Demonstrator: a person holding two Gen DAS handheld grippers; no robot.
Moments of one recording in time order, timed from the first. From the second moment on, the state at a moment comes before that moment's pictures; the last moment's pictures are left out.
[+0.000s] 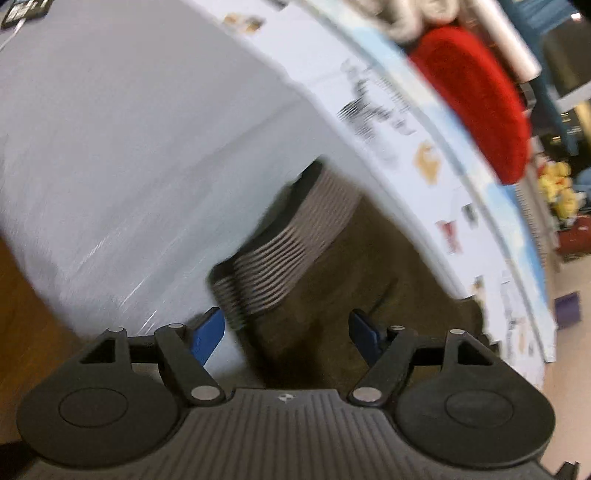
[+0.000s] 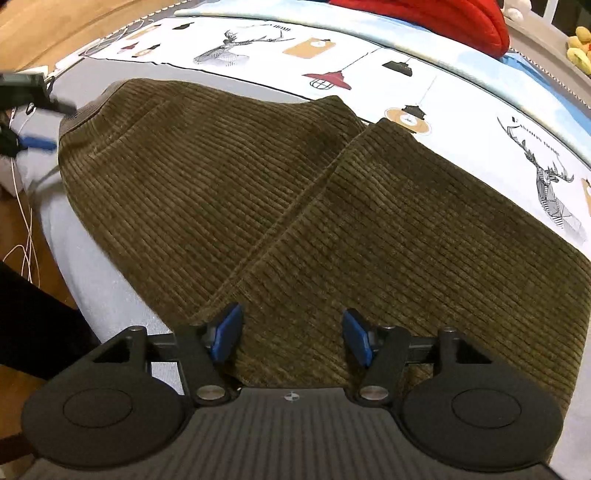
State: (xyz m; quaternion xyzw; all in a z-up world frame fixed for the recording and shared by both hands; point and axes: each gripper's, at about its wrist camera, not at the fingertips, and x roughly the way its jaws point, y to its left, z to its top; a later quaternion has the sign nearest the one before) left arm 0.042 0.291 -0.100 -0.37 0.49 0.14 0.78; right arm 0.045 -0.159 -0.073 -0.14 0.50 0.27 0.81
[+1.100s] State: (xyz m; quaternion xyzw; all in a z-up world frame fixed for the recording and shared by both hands) left arm 0.058 -0.086 -0.024 -0.04 0.37 -0.34 0.87; right arm 0.052 -0.369 -0.043 0.33 0.37 0.07 0.86
